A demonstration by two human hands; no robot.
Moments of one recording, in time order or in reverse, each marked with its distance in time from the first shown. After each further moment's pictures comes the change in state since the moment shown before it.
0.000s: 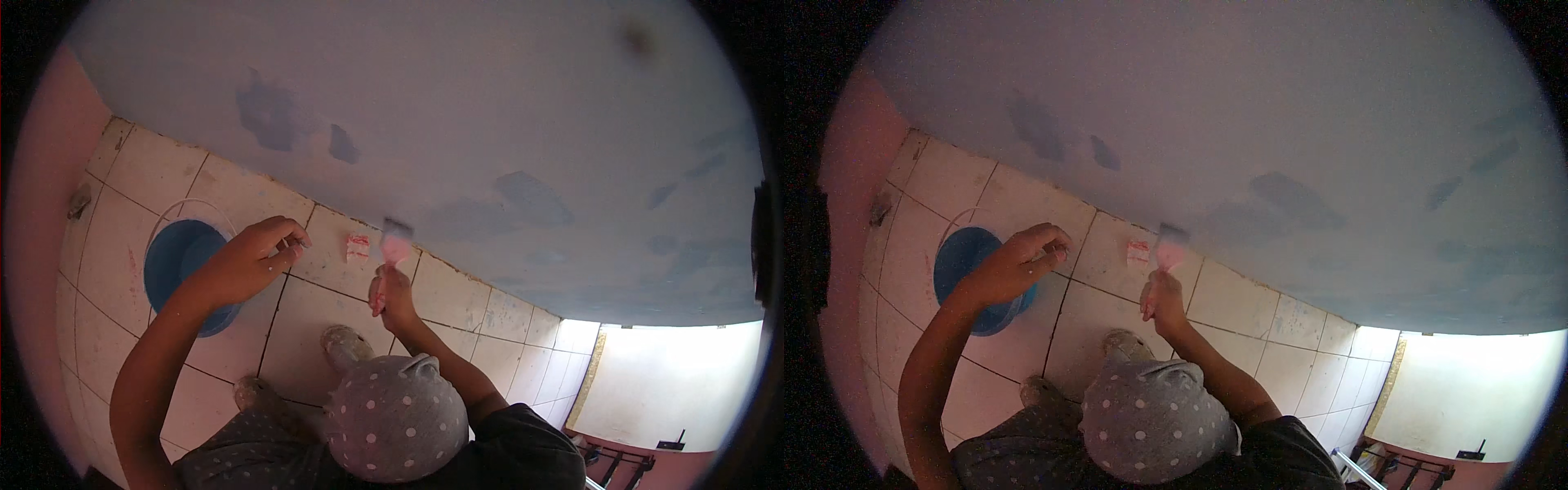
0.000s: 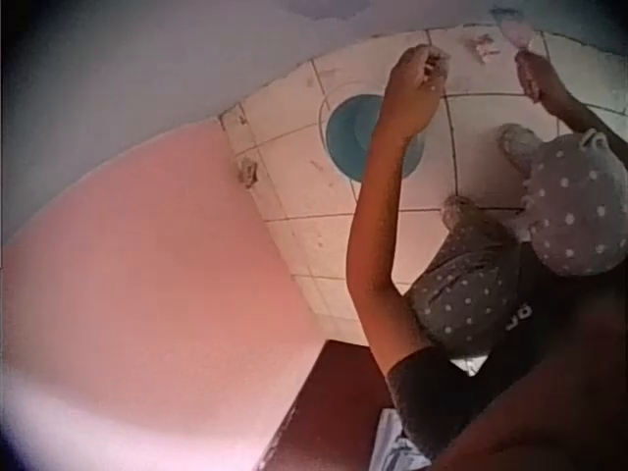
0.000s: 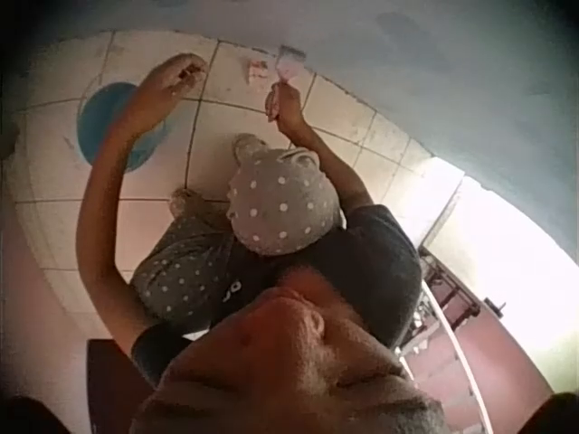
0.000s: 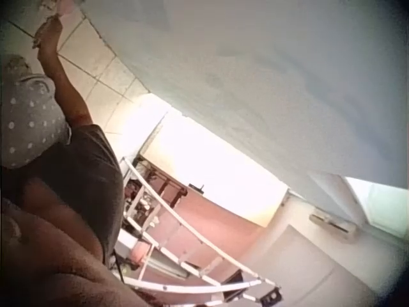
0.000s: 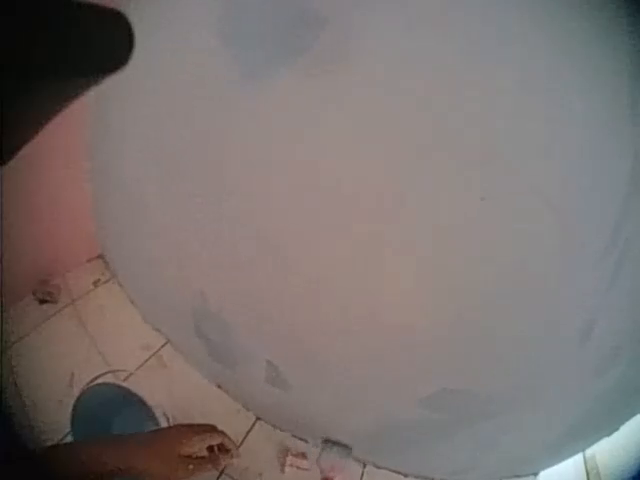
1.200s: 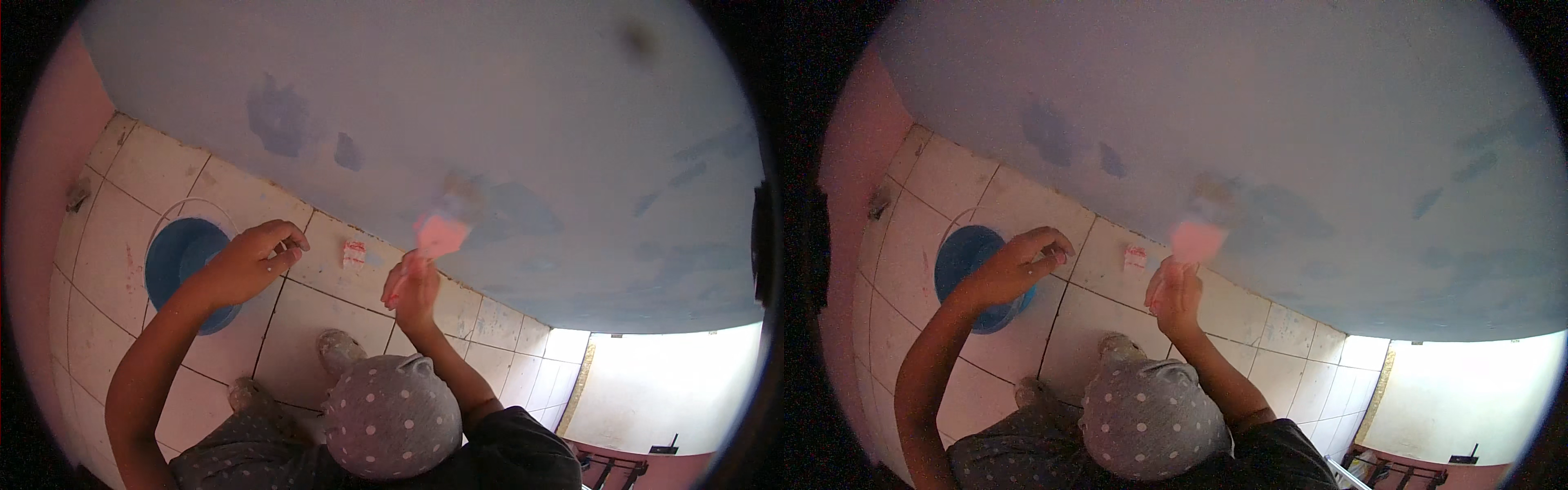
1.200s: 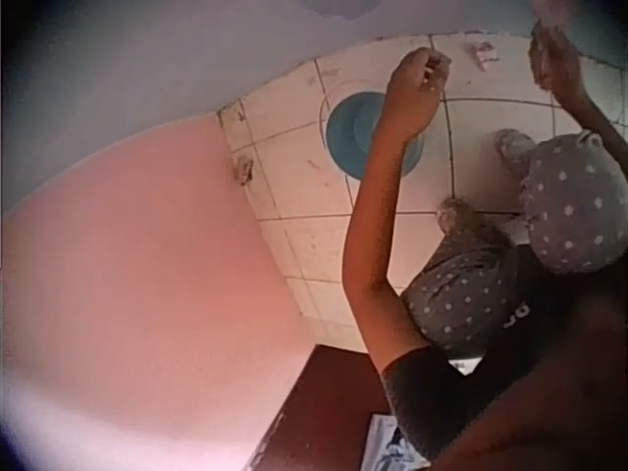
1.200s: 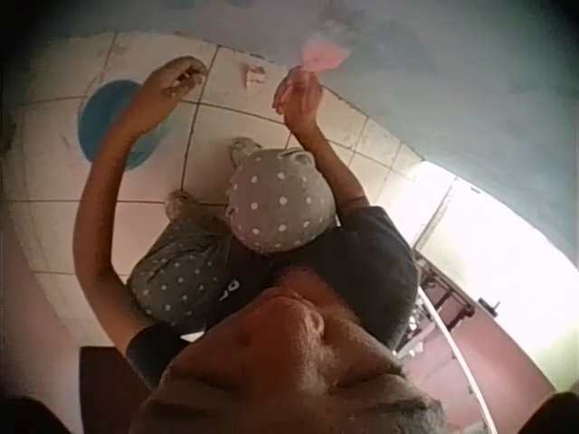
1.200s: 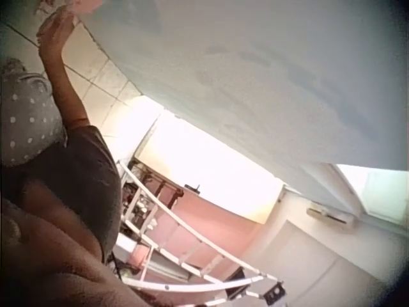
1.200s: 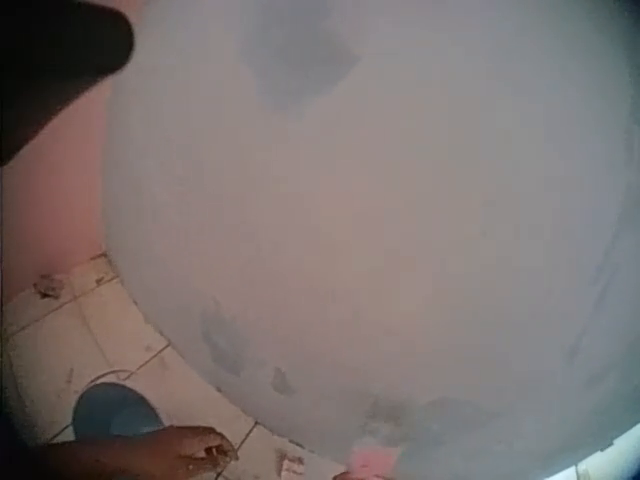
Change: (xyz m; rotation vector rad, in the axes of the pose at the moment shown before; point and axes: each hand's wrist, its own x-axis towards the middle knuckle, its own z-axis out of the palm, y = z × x) left_hand -0.002 0.007 -0.006 -0.019 -0.003 0.009; right_hand -0.028 -0.081 0.045 -0.333 0.035 -0.554
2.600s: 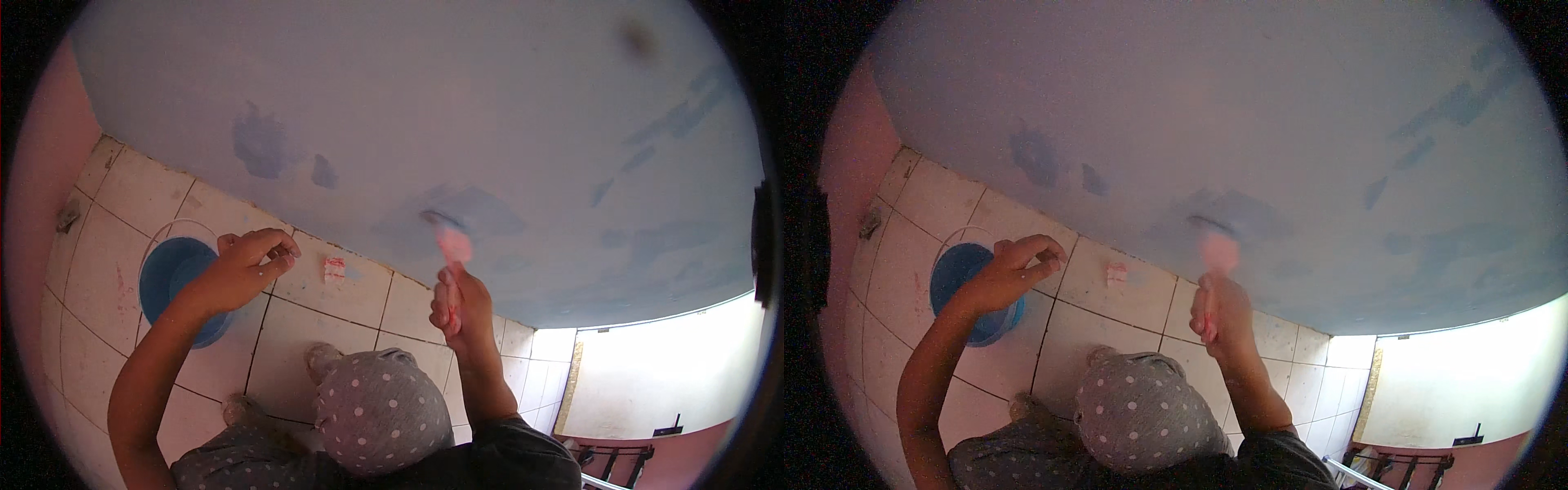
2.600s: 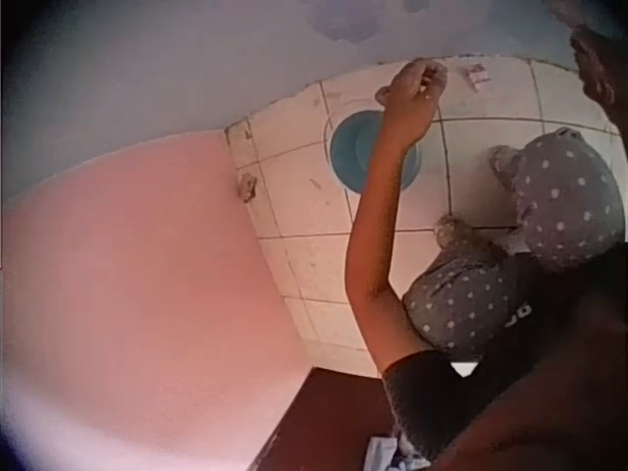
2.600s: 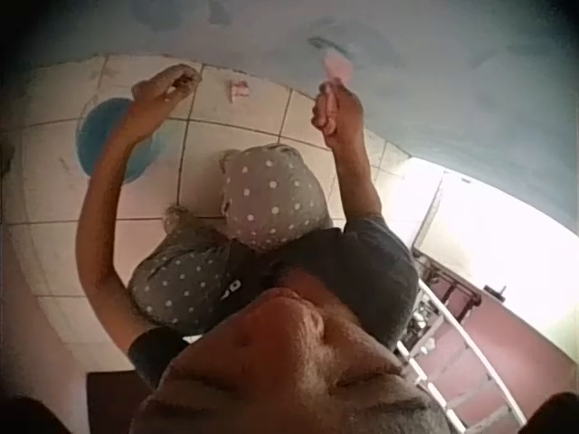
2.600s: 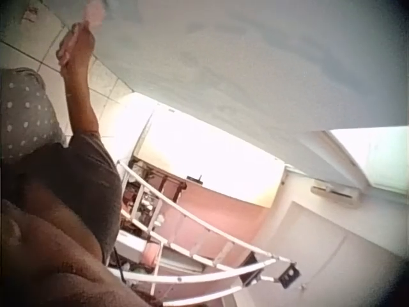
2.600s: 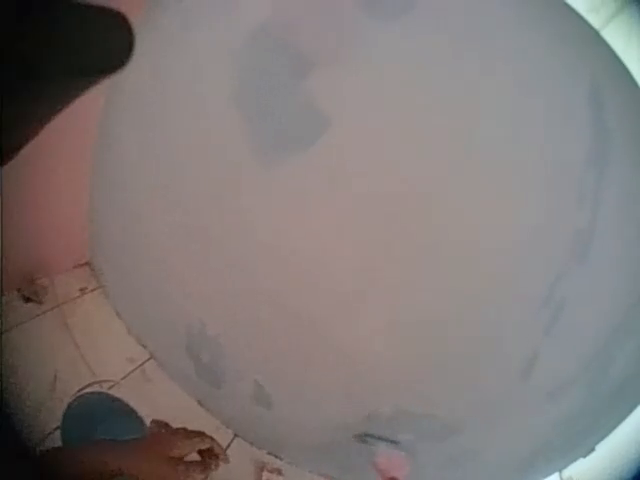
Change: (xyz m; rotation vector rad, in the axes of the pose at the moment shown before) left_hand -0.010 0.013 -0.002 0.028 0.075 0.001; right_hand -0.018 -0.128 -0.028 0.258 0.227 0.597
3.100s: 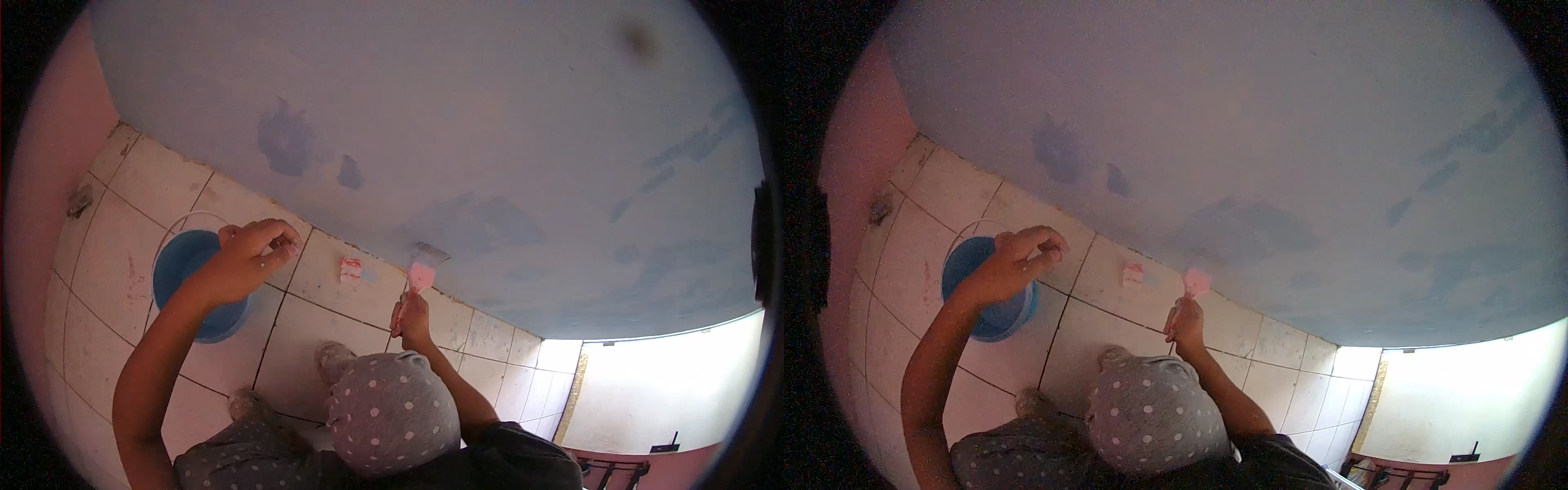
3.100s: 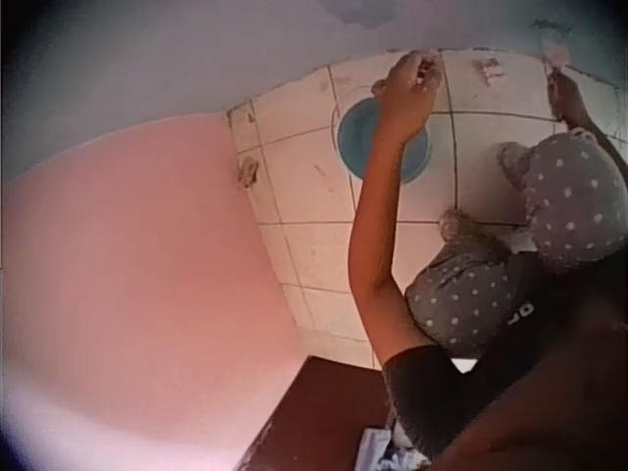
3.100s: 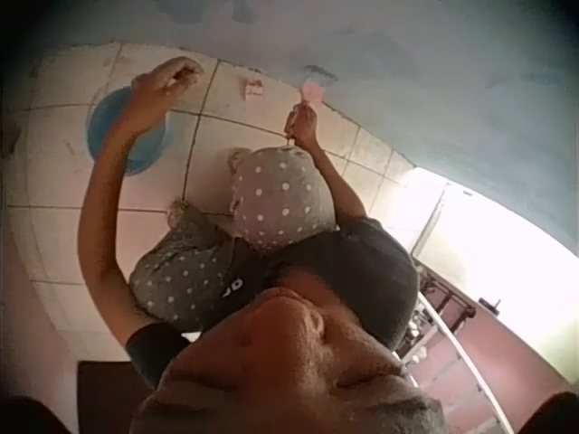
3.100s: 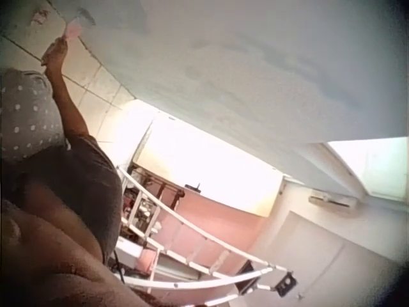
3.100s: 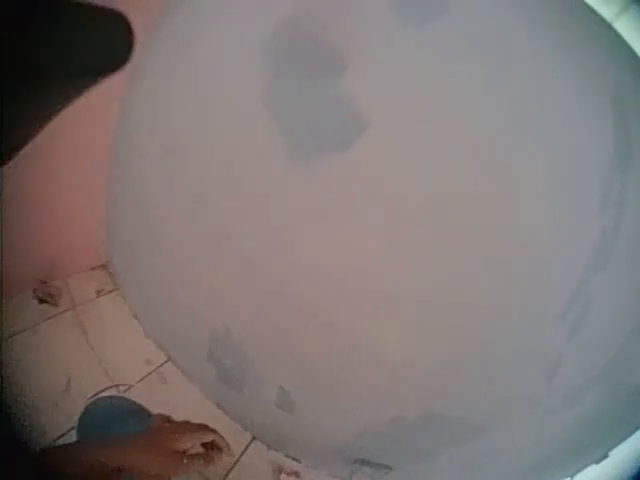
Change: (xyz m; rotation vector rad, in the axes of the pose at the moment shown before) left_hand -0.009 0.003 -0.019 0.175 0.063 -0.010; right_hand 0.095 0.149 -0.056 -0.253 -0.033 -0.202
